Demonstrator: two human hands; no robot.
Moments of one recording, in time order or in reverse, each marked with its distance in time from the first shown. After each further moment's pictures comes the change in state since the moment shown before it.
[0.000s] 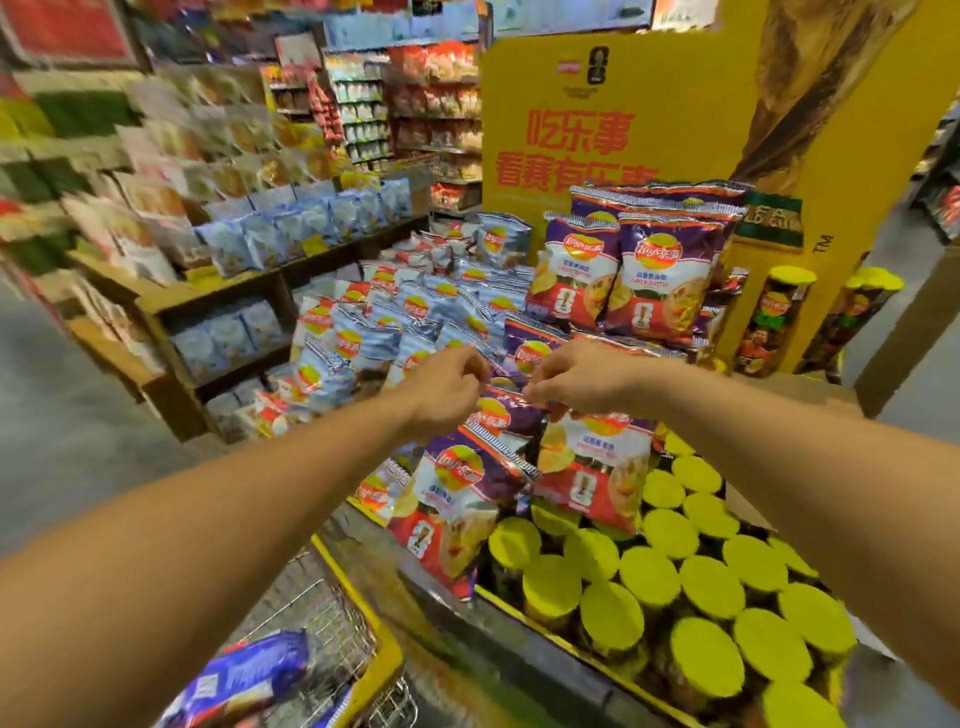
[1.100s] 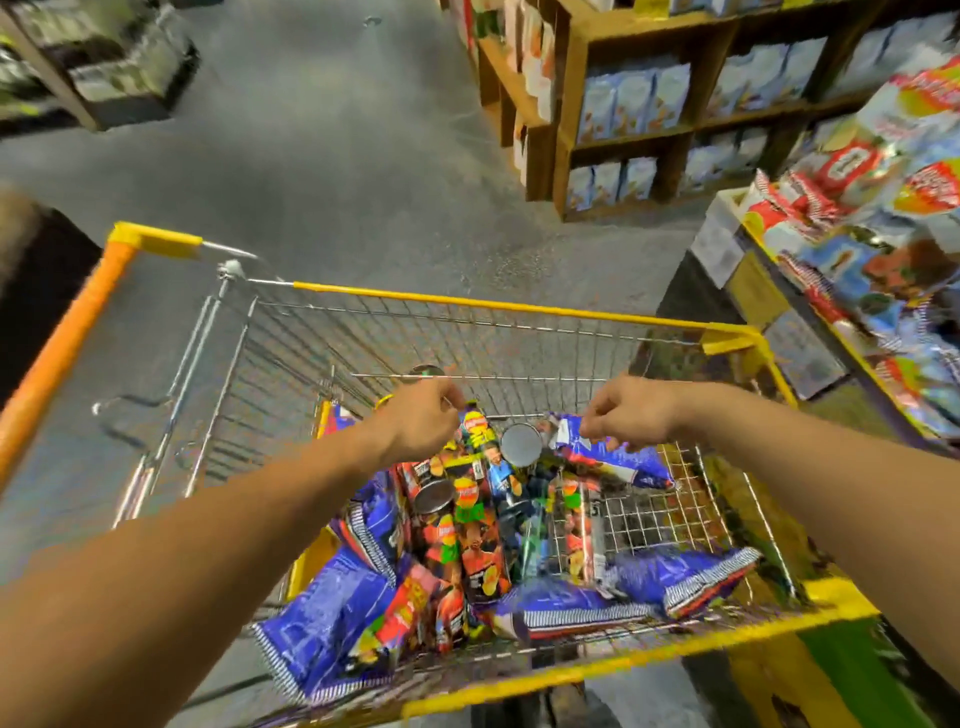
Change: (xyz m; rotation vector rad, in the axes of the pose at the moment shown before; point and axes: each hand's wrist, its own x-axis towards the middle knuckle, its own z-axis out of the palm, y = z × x) left_hand -0.395 -0.454 -0.101 -0.039 0.163 -0.917; right_hand 0.084 -0.260 0.485 -0.343 -0.846 -0.269
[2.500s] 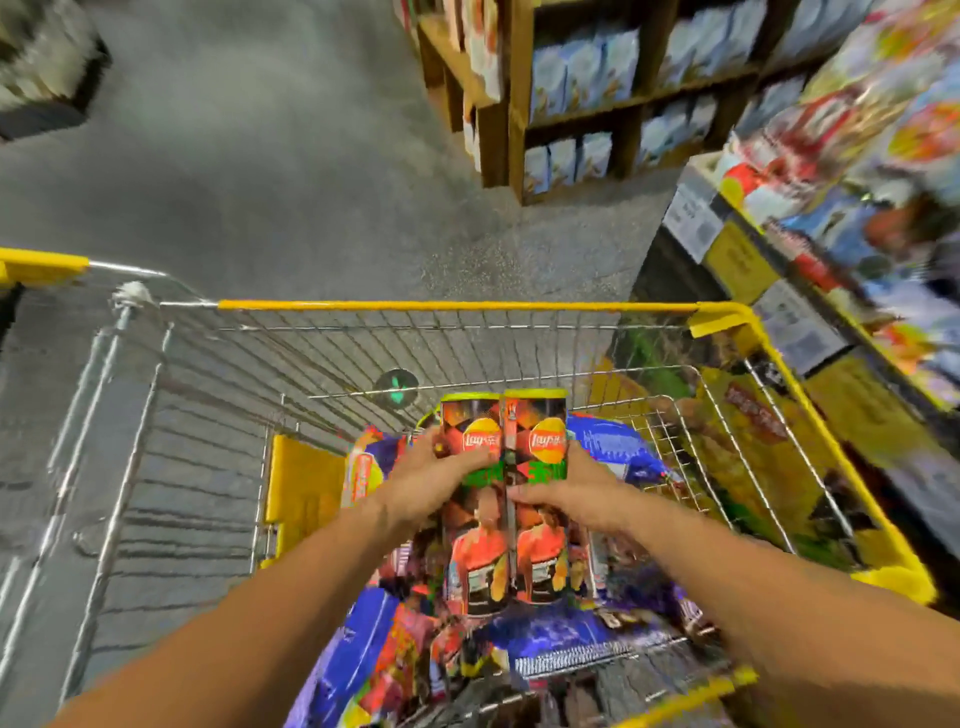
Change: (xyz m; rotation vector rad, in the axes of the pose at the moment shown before) left_hand 0.022 -0.007 0.066 -0.801 -0.113 -0.120; right_hand 0.063 0.023 0.114 0.739 0.164 0.020
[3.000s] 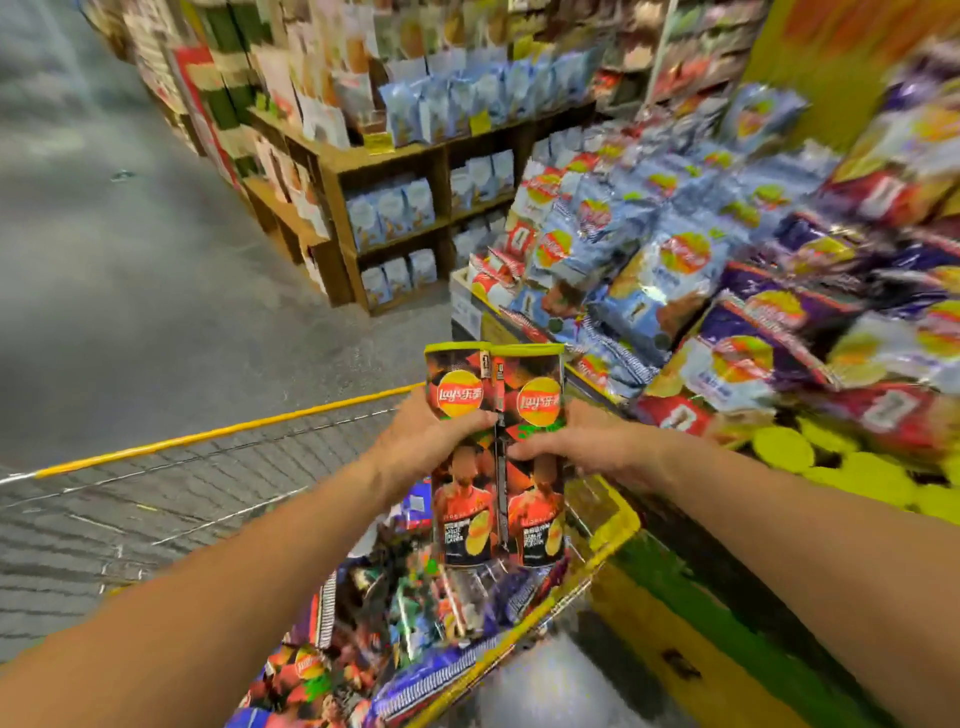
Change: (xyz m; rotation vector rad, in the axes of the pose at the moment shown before) left_hand -0.093 0.157 0.156 0.170 -0.270 0.397; right_hand -0.221 -0.043 -0.168 0.048 0.274 -0.070
